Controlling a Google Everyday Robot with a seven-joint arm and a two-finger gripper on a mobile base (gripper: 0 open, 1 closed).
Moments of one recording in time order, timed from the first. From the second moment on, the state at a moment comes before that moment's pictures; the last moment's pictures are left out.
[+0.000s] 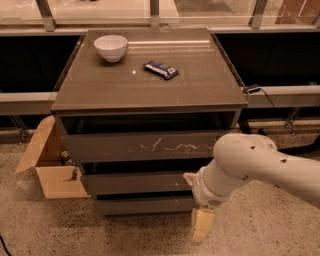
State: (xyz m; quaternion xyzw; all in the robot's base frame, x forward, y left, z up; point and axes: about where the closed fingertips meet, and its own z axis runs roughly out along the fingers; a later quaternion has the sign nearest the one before) arm 0.411 -0.096 0.637 -0.69 0.70 0.12 0.13
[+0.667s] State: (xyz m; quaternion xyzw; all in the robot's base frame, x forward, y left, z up) arm 0.403 -0.080 0.568 -0.68 0.70 0.17 0.11
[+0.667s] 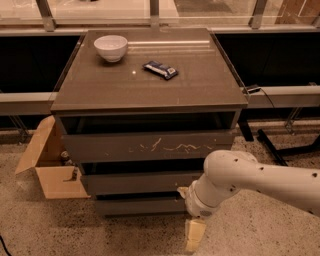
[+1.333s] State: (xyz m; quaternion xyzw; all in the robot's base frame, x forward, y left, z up) arm 0.432 -0.086 0.463 -0.72 0.66 0.16 0.13
